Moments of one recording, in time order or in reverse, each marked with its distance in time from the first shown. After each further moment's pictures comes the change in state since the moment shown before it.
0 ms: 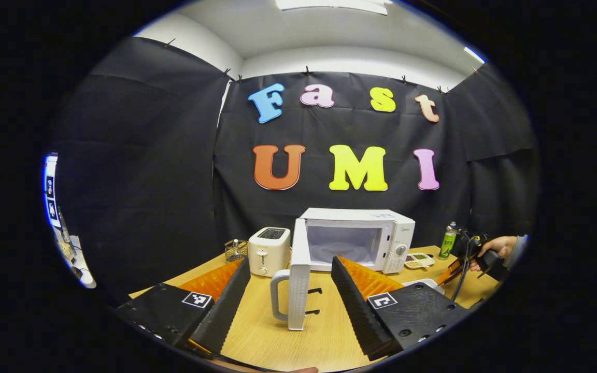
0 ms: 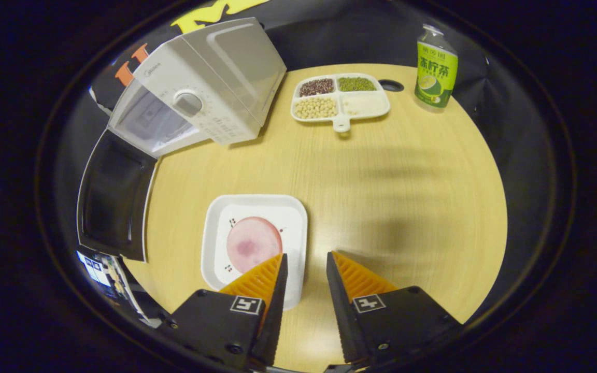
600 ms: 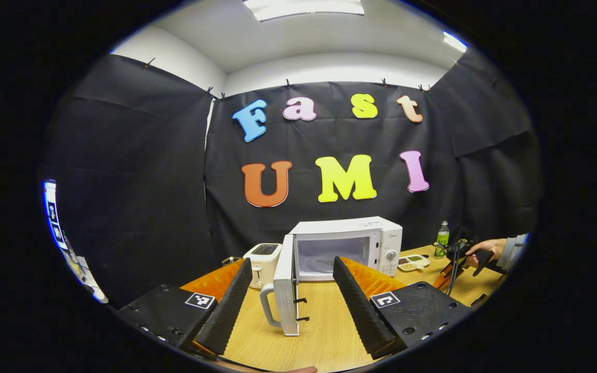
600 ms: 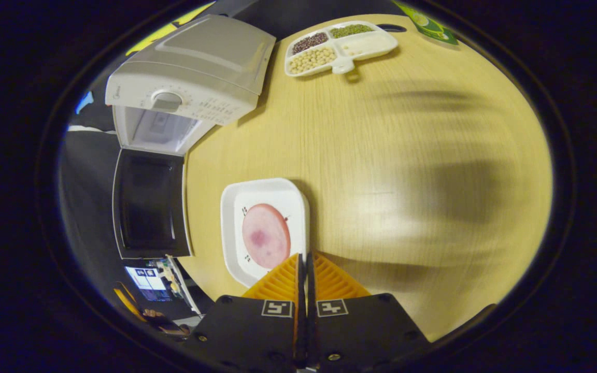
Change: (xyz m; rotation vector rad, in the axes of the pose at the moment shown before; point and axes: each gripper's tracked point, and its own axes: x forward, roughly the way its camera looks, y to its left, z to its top) left arm -0.022 -0.032 0.042 0.073 -0.083 -0.023; right arm 0.016 0.019 -0.027 0.159 0.181 0.307
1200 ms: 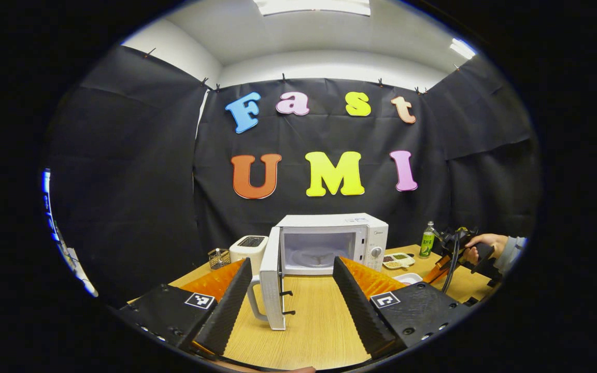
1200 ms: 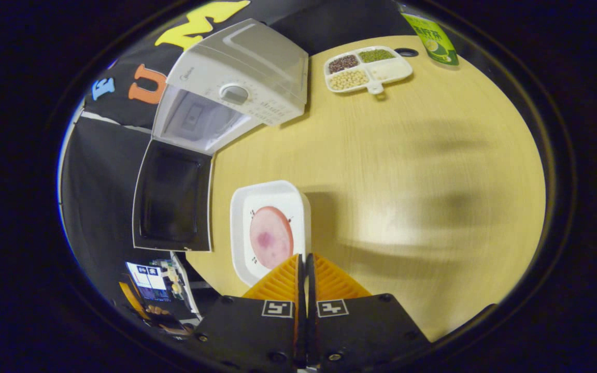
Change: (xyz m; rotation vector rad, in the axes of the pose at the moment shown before) left arm -0.009 0.000 -0.020 -0.019 0.054 -0.059; right arm -0.028 0.063 -0.027 -0.074 -0.105 0.005
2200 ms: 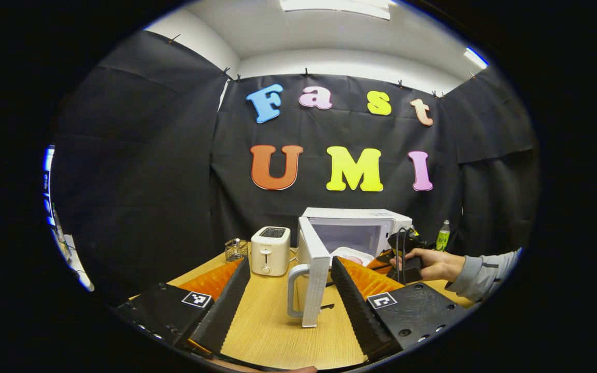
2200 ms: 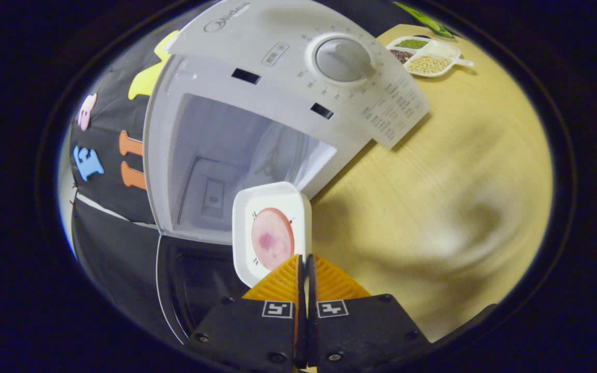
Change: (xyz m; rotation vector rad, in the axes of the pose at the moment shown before) left arm 0.012 0.082 -0.033 -0.058 -0.012 0.034; right arm 0.178 0.197 0.133 0.411 -0.424 0.183
